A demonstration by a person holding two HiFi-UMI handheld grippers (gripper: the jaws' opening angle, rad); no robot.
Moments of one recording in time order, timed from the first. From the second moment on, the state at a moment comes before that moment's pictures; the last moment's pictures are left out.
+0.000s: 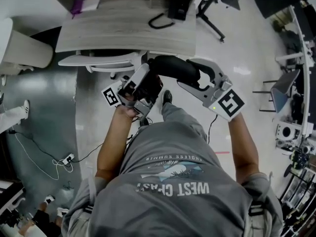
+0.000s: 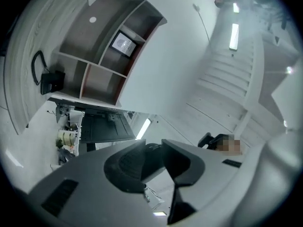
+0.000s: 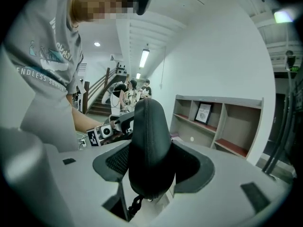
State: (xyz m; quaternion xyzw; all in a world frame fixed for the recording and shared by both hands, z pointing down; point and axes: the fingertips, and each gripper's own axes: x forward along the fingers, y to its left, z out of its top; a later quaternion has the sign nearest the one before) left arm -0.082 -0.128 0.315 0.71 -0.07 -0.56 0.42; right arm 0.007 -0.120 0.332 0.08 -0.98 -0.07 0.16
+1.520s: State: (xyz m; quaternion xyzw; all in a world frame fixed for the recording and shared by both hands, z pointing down) left arm -0.037 -0.109 0.304 0.94 -0.32 0.00 0.13; right arm -0.006 -0.133 0.374 0.19 -0.86 -0.14 0.45
